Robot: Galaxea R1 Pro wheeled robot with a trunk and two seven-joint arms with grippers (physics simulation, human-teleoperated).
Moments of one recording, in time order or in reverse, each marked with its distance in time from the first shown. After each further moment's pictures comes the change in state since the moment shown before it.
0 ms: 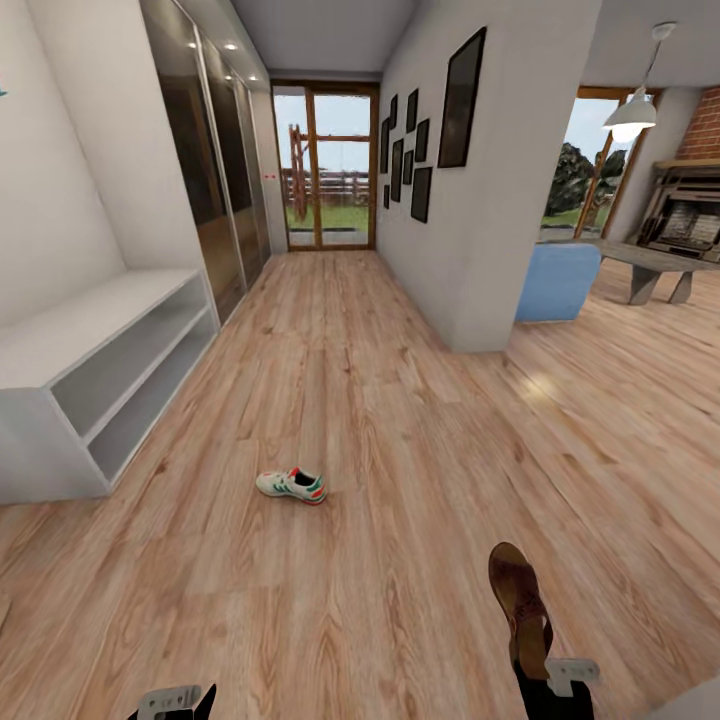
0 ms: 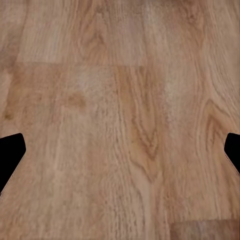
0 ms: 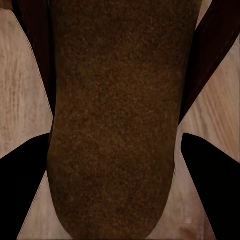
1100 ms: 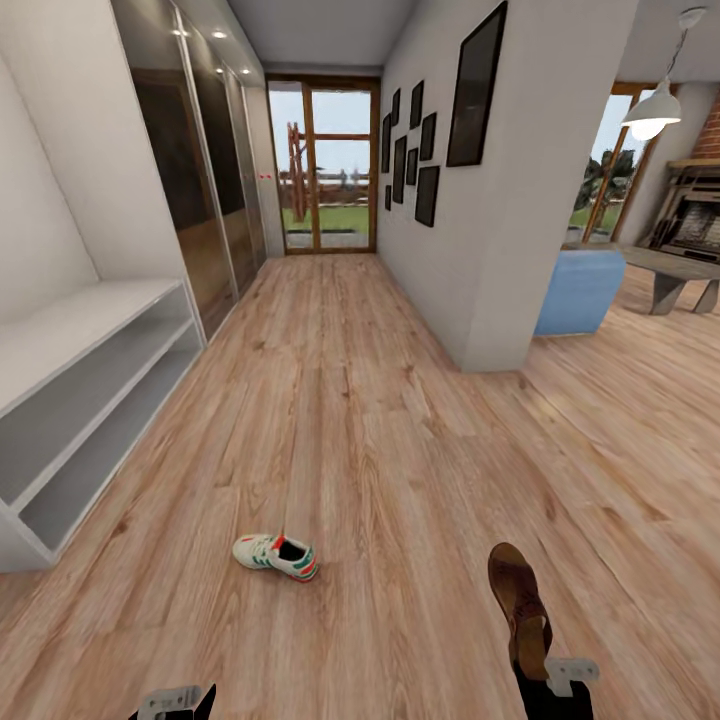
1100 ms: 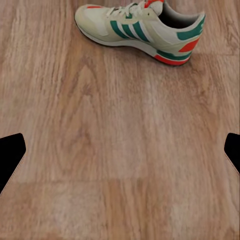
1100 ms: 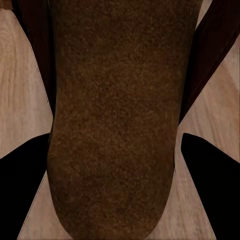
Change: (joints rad) left arm 0.000 0.000 0.000 0.002 0.000 0.000 0.000; right arm 0.000 0.002 0.000 0.000 0.001 0.002 0.000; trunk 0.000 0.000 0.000
